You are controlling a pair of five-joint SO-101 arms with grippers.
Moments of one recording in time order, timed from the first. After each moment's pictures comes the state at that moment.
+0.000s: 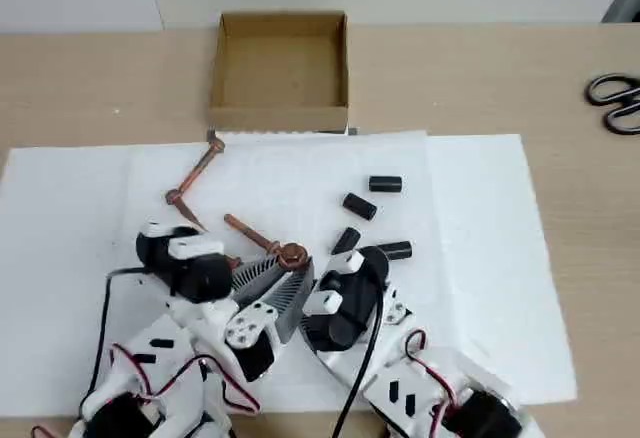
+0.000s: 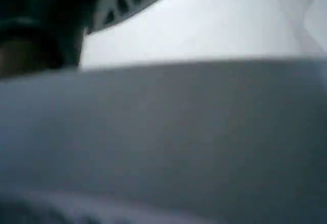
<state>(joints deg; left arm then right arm) 40.1 -103.4 70.4 60.0 27.4 -50.9 -103.4 71.6 65.9 0.7</state>
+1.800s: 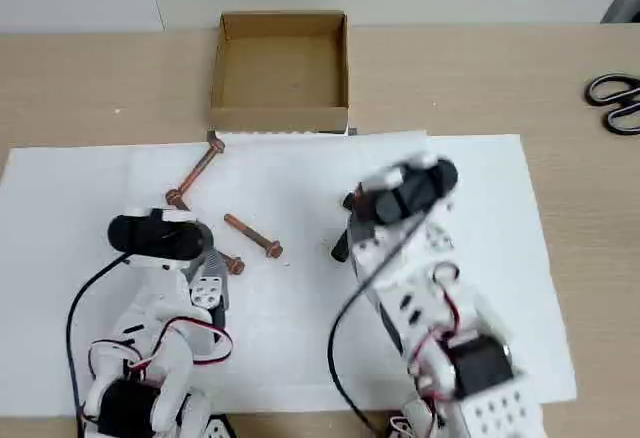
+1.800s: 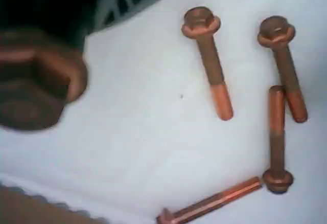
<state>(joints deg) 6.9 -103.3 80.0 71.5 10.9 -23.9 -72.4 59.3 50.1 -2.9</state>
